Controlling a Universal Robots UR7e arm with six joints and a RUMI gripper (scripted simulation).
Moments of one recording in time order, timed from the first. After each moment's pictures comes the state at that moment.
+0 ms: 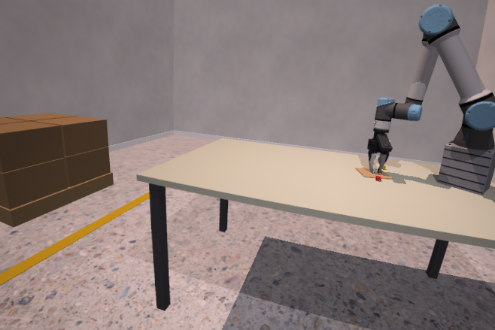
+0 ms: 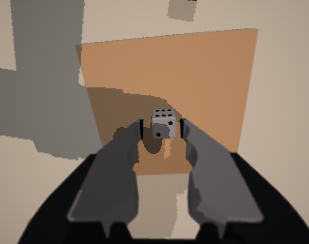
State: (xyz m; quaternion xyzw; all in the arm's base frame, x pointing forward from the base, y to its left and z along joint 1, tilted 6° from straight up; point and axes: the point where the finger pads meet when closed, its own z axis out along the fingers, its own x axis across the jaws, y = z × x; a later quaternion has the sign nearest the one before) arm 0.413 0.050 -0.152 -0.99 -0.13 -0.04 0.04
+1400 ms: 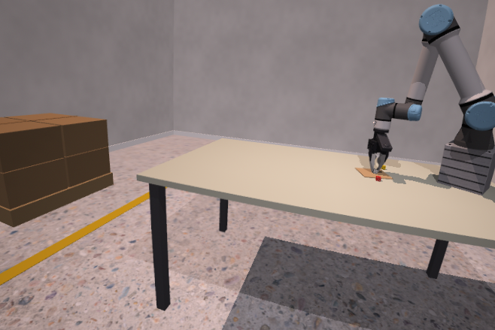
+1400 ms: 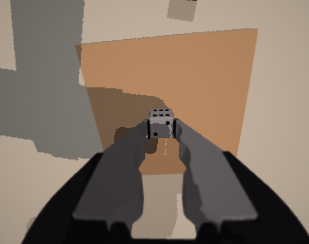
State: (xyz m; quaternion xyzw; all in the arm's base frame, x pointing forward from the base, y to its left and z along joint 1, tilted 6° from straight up) arm 0.413 0.050 -0.152 -0.99 -0.13 -0.04 0.04
